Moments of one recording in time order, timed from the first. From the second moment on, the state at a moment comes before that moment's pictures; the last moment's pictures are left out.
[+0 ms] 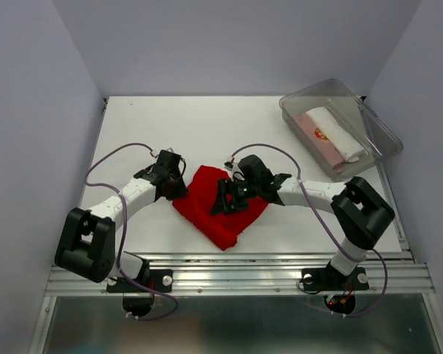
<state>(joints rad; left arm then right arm) -0.39 1.36 0.78 -0.43 -0.05 -0.70 0.78 1.75 0.96 0.04 -0.64 0.74</state>
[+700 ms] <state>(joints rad) -0.38 1.41 0.78 -0.39 -0.04 -0.70 0.99 1.52 0.86 -0.28 -0.24 0.60</state>
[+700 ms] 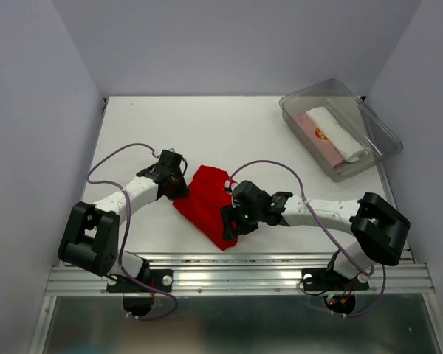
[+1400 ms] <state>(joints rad) -0.38 1.47 0.82 -0.38 -0.05 -0.69 0.90 1.58 0.85 -0.22 -0.36 0.57</state>
